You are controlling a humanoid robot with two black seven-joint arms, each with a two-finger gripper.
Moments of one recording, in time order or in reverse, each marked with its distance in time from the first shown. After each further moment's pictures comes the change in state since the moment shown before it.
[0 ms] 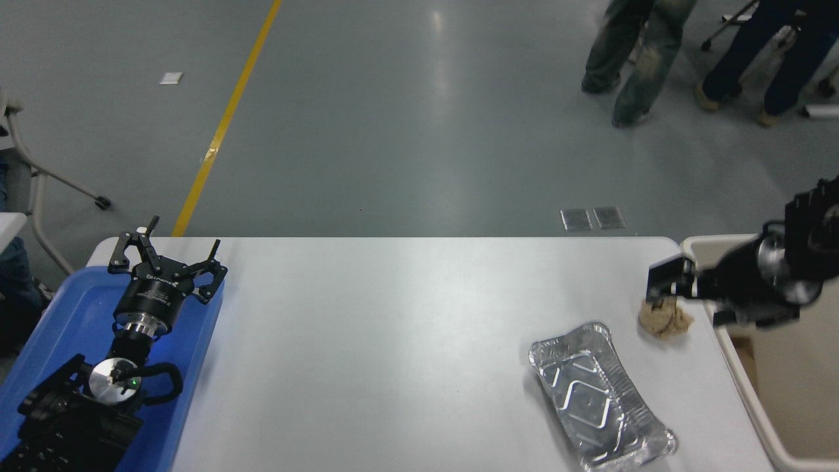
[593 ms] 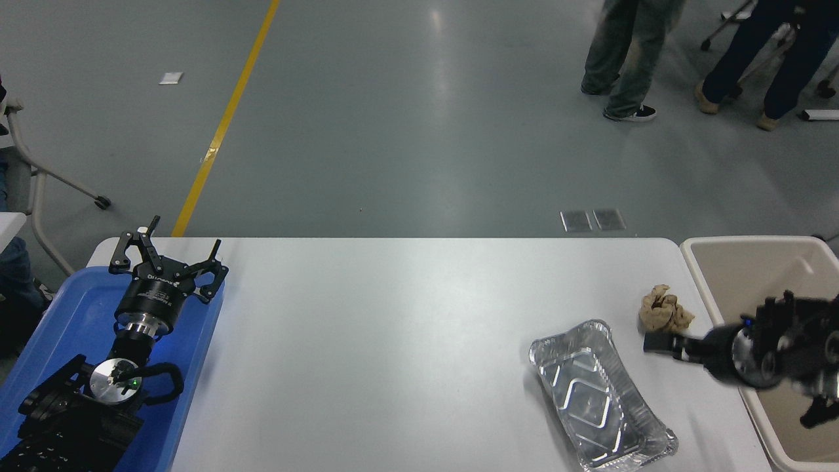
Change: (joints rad) left arm 0.000 0.000 0.000 0.000 0.000 0.000 0.000; right arm -0.487 0.108 0.091 -0.162 -0.147 -0.412 0.132
